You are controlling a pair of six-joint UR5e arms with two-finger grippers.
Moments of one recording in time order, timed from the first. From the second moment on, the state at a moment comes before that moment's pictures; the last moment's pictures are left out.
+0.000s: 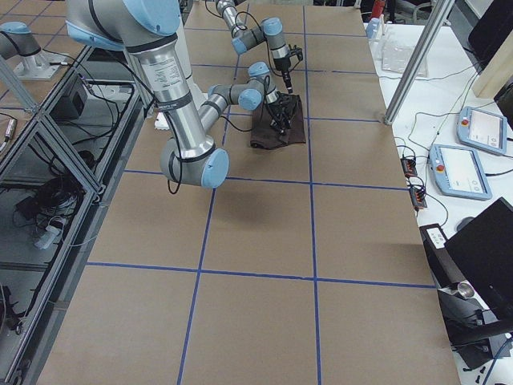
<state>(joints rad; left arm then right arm) -0.56 -2.17 -1.64 -1.92 -1.68 -1.30 0.45 -1.01 1.70 -1.49 1.44 1.73</state>
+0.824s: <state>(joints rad) -0.64 -2.09 -1.68 -1.95 -1.79 -1.15 0.41 -1.00 1.67 -1.50 1.43 1.52</state>
